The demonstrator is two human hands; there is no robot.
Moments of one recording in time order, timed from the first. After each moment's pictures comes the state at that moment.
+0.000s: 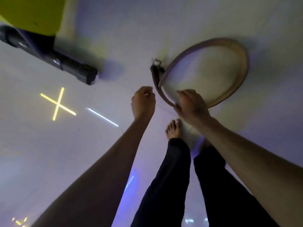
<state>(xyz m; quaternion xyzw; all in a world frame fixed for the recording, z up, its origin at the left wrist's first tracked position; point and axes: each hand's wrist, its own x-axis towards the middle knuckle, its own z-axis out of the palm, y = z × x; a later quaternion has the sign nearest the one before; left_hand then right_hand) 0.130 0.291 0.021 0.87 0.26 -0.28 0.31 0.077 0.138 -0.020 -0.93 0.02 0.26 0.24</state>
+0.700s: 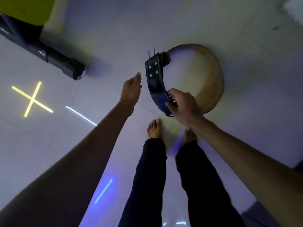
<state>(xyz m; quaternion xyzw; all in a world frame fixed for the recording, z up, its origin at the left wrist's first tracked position) 0.161 0.265 0.077 0.72 0.32 -0.36 0.49 0.086 0.090 0.076 -0.89 0.06 0.26 0.38</state>
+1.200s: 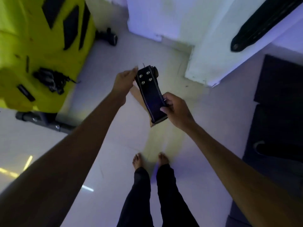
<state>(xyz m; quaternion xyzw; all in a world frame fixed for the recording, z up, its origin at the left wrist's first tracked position) 0.241 0.095 0.443 0.75 0.06 -0.32 0.57 0.081 -0.060 0.429 -0.83 0.15 0.05 0.53</state>
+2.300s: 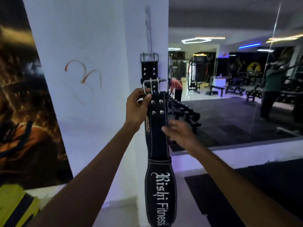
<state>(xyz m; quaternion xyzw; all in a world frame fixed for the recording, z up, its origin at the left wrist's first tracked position) 0.063 -0.113 1.026 0.51 -0.48 -0.01 0.71 -0.098 -0.187 0.967 -0.78 0.18 -0.36 0.48</state>
